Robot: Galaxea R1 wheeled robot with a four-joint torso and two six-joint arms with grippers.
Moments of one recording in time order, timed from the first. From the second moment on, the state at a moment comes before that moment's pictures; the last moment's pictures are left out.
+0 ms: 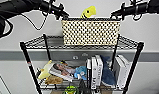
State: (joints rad) left arm -0.54 2.68 -2.23 -0.78 0.79 -0.39; right arm 0.50 2.56 -2.12 0.88 -0.66 0.35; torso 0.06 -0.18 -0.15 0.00
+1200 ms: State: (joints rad) left arm -0.51 2.67 -2.25 -0.75 0.79 -0.33; right arm 0.46 2.59 -2.19 0.88 -0.68 0.28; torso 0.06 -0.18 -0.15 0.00
